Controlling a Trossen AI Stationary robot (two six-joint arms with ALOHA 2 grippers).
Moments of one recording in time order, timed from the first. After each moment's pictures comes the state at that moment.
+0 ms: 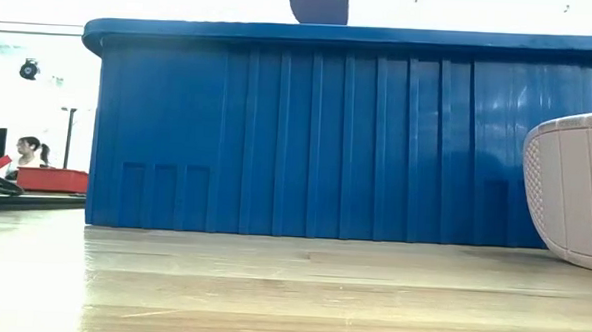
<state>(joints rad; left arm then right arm) -0.28 1.52 1.68 -0.47 -0.76 0.77 0.06 1.81 2.35 -1.35 0.65 -0.03</state>
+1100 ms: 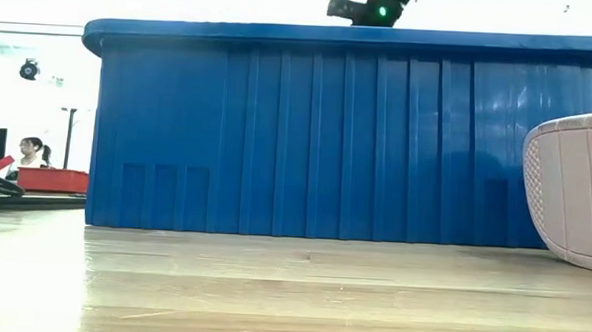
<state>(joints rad) -0.38 1.08 1.68 -0.90 -0.72 -0.15 -0.27 1.65 1.59 -0.76 0.41 -0.37</state>
